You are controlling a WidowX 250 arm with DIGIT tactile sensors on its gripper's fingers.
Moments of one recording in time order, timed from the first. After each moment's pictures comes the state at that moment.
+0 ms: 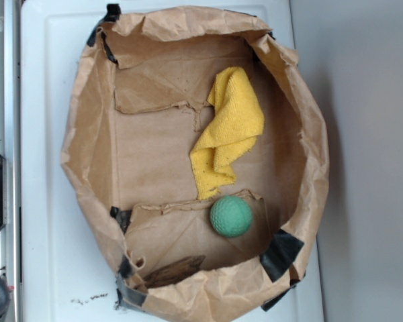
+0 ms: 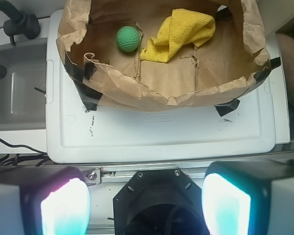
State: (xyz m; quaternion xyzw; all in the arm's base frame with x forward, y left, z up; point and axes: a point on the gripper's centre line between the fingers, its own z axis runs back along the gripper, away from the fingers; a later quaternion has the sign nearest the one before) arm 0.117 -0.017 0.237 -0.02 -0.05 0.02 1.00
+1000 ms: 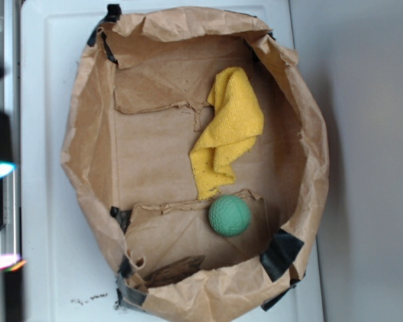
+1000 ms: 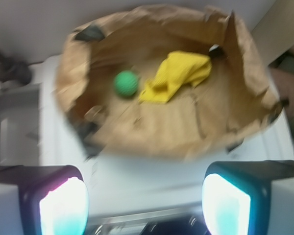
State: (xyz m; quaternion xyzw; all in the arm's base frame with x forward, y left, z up) arm 0.132 -0.047 0.248 -0.03 -0.16 0.03 0.99
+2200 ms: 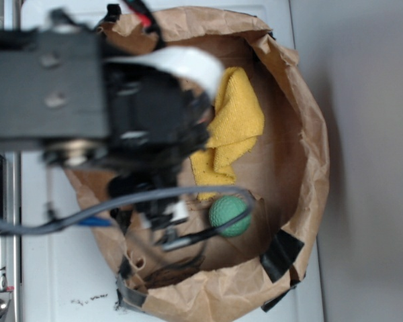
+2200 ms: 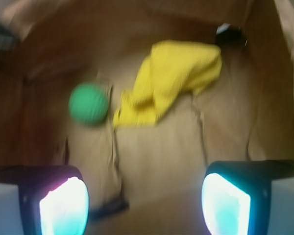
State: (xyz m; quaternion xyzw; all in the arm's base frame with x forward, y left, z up) arm 0.248 0.019 0.145 0.00 -0.07 0.13 0.99
